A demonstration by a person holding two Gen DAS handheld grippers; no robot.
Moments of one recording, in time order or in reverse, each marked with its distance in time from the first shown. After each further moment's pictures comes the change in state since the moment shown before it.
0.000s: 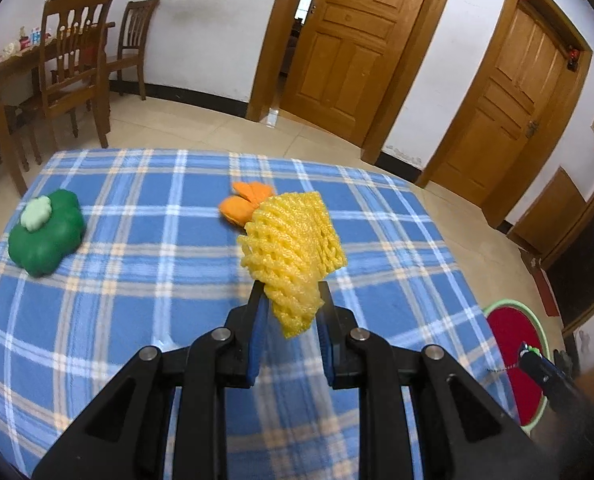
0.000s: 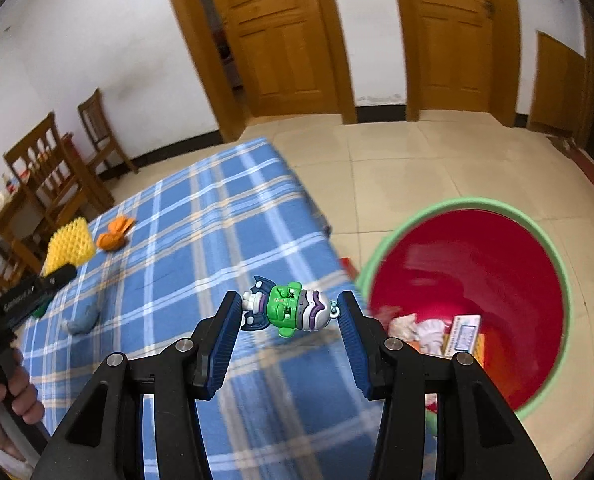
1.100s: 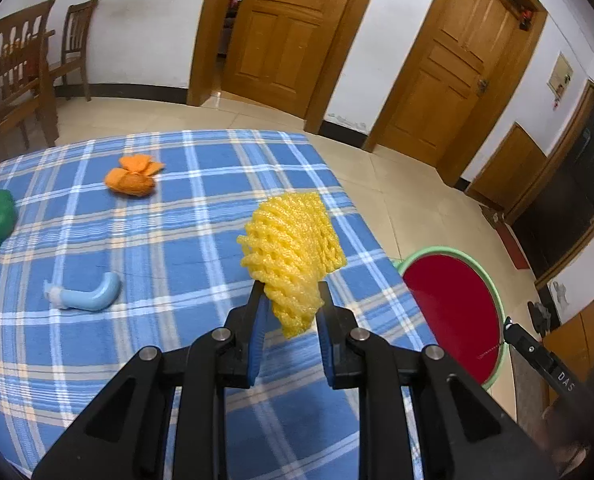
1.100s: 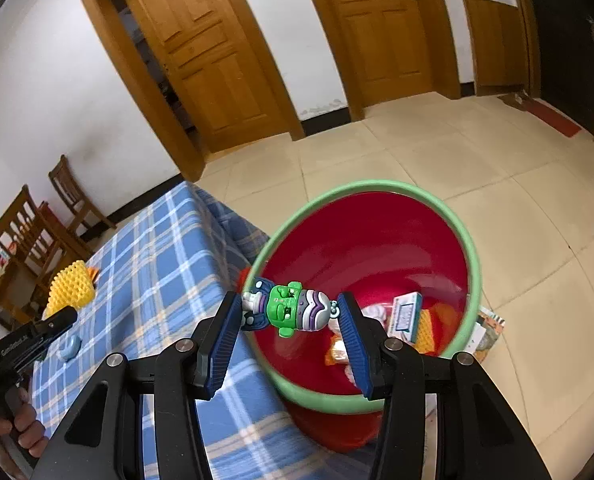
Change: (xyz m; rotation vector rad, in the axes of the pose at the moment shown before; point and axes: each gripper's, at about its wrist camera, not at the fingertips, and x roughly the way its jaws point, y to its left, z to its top) left arm -0.014 -0.100 -0.035 0.128 0.083 -0.136; right arm -0.050 -0.108 -0.023 0.216 -0.074 -0.041
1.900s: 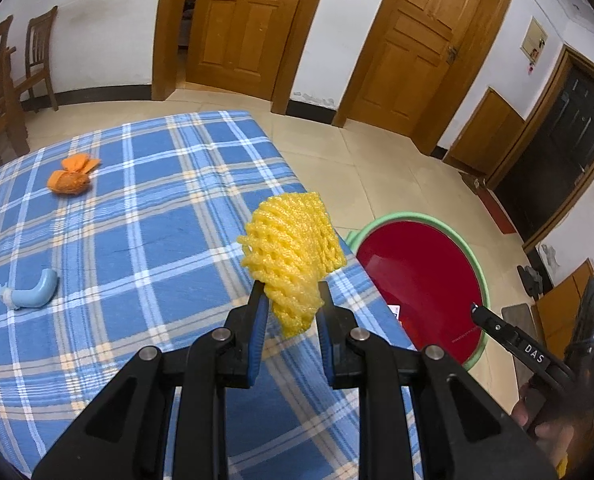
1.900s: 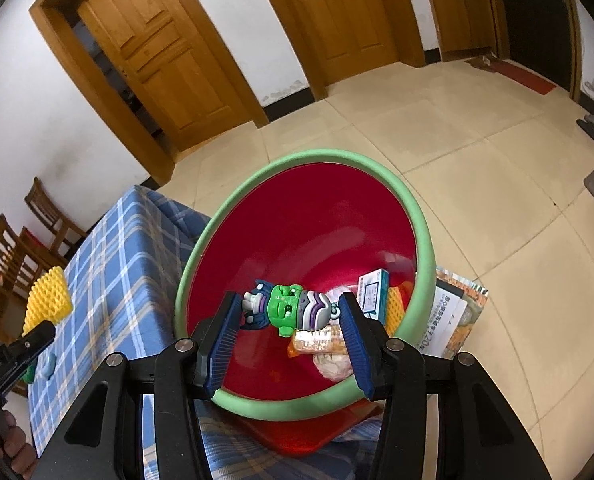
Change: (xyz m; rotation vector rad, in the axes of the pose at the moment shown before) left arm 0.018 -0.055 -0.014 0.103 0.071 -0.060; right arm 0.020 -0.056 -0.005 0.123 0.061 -0.052
